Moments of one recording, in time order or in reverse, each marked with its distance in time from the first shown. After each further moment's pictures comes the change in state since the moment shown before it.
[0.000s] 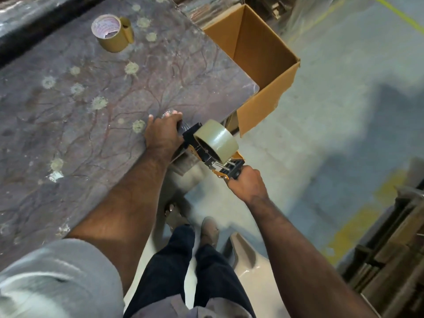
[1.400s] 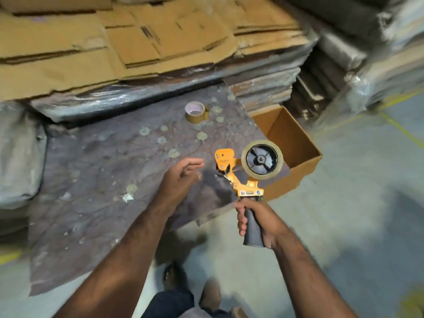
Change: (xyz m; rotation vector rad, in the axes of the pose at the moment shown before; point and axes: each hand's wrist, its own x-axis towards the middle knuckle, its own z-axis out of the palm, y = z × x) left_hand -0.100 -0.083 -0.140 -1.170 0.148 -0.075; right_hand -0.092 -0.149 -0.065 0.844 -0.665 0.003
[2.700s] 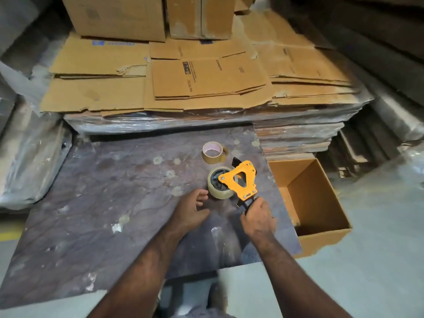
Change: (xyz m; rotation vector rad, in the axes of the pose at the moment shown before) left_hand 0.108 0.004 0.048 0.164 0.120 -0.217; right_hand 0.190 -0.128 -0.035 -1.391 0.569 -0.328
